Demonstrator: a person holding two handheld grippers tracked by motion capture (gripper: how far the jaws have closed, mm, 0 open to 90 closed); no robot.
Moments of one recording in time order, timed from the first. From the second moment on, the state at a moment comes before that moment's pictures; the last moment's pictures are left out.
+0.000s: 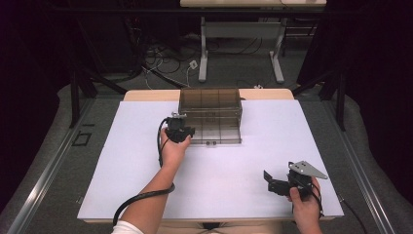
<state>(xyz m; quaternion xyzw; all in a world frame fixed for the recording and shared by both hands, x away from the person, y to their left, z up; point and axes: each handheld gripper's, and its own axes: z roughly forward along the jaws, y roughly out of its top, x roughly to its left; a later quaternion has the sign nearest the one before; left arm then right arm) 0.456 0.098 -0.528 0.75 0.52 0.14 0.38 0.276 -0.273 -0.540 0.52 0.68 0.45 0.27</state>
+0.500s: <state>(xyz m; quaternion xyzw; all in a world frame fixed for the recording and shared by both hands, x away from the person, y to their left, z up) 0.458 0.100 -0.535 0.74 0.53 0.14 0.38 0.276 -0.272 -0.540 0.51 0.68 0.44 0.27</state>
